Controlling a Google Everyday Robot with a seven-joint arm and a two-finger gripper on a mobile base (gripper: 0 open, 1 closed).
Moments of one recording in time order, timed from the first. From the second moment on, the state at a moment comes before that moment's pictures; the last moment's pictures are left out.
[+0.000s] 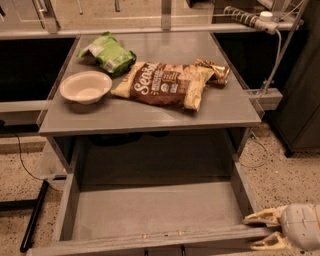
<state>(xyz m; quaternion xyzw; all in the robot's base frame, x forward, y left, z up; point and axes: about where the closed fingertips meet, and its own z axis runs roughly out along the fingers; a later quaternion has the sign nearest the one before) 0.339 -0.251 0.655 -0.66 0.65 0.17 0.34</state>
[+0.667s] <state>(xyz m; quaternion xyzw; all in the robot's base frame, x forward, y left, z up) 0.337 -0.250 0.655 -0.66 0.65 0.17 0.34</state>
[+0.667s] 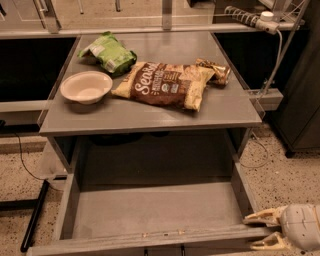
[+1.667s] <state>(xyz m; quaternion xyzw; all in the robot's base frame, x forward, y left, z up) 0.337 -0.250 0.655 -0.66 0.65 0.17 0.34</state>
